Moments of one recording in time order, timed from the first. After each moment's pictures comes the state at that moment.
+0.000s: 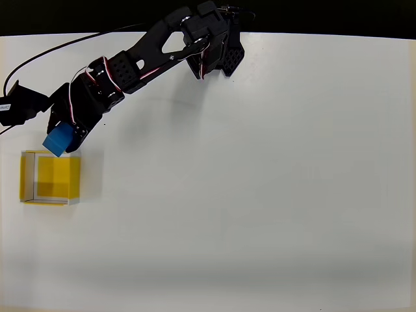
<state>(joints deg) 54.9 94.6 102.7 26.1 -112.2</state>
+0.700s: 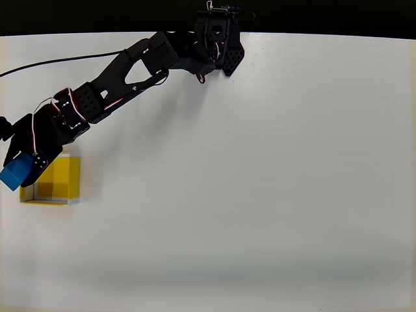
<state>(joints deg) 50.2 64.2 69.0 15.2 -107.2</state>
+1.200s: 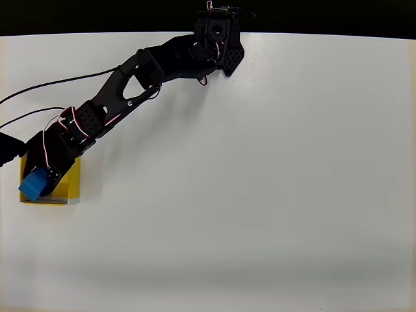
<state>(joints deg) 48.3 52.1 68.1 11.4 -106.1</state>
